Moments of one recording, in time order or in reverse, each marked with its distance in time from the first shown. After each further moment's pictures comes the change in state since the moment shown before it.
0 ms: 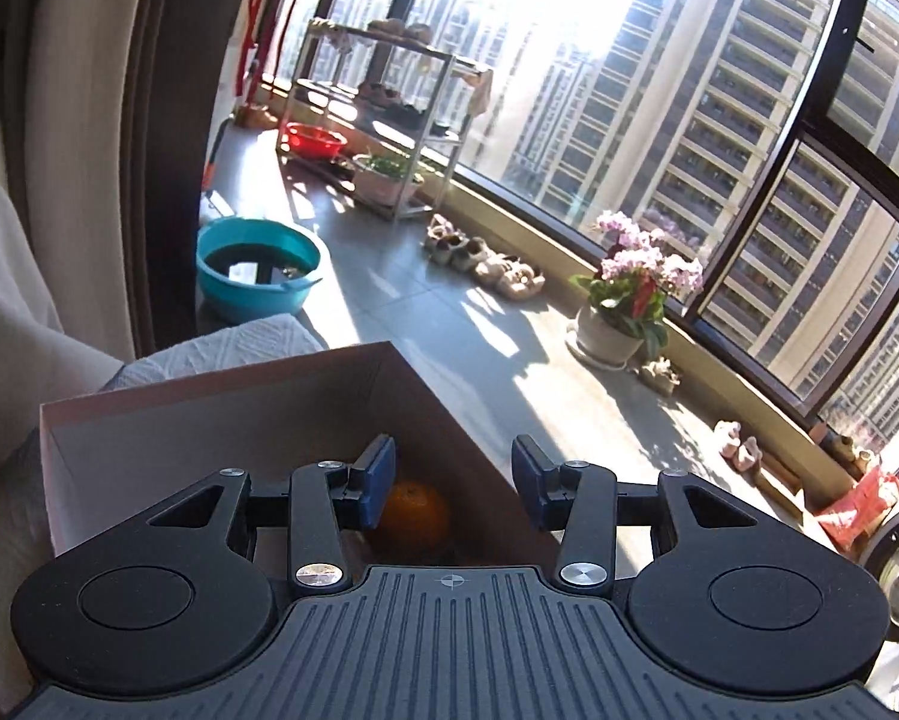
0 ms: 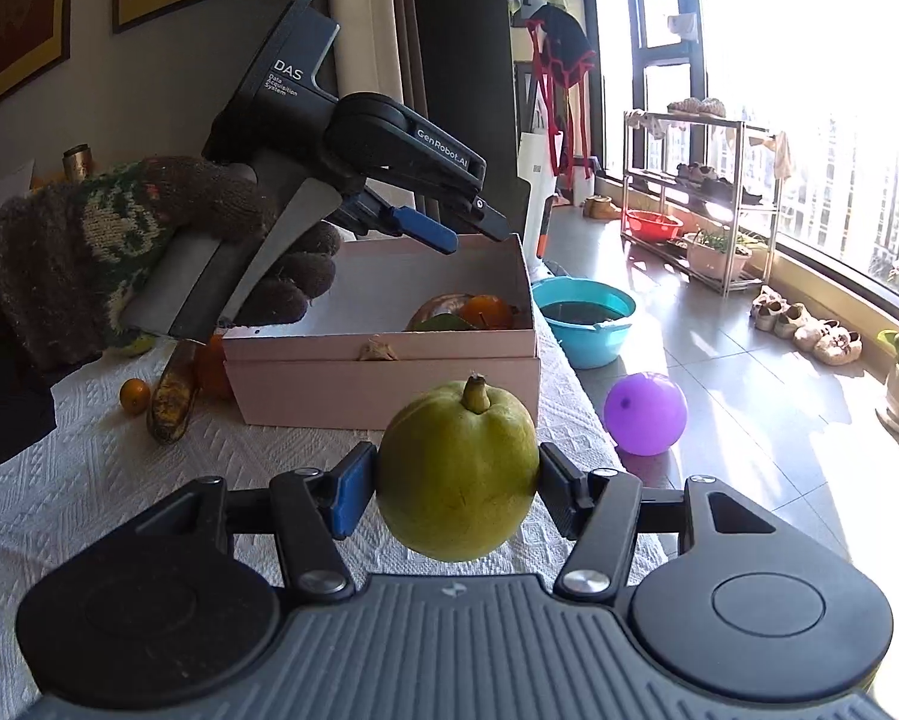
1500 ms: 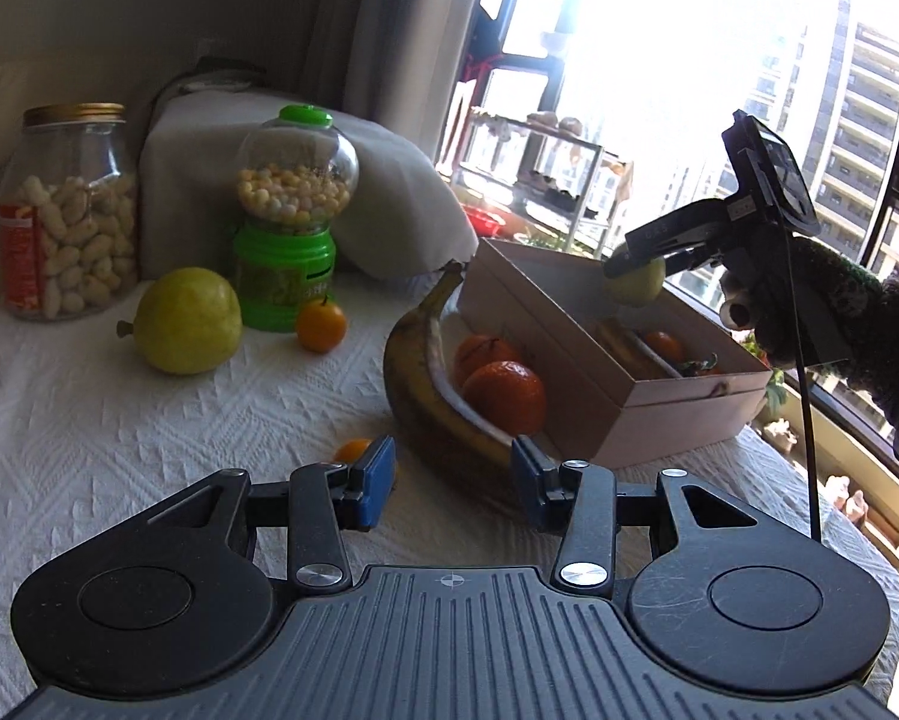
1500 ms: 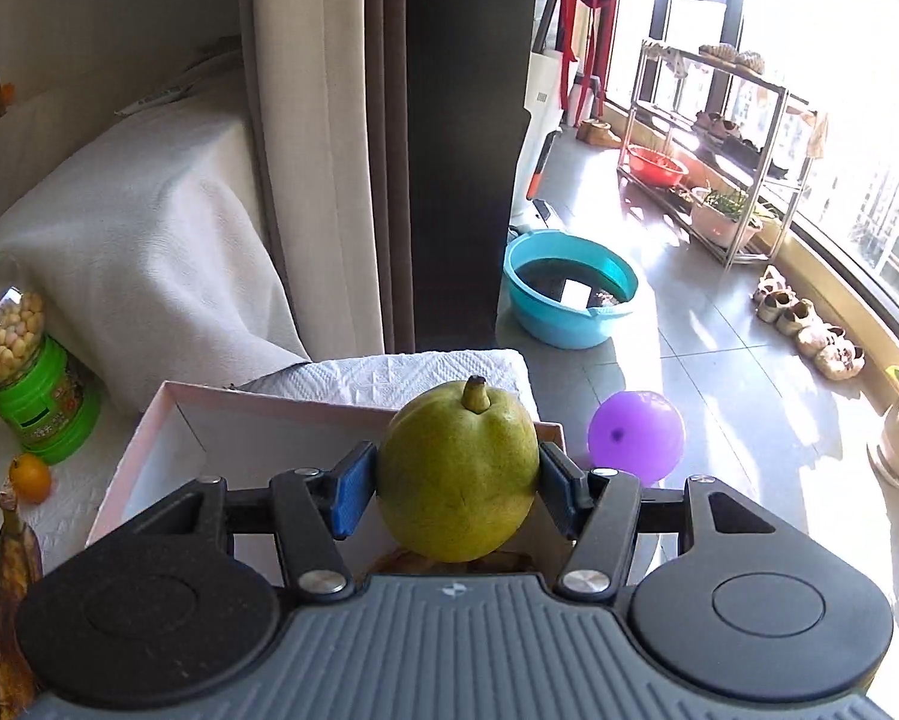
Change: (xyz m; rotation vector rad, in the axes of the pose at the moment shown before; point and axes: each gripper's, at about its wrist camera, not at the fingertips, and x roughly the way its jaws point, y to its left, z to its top) left arm -0.192 0.085 -0.176 -0.082 -0.198 0.278; right arm 0.230 0.006 0.175 -0.076 0.254 -0.105
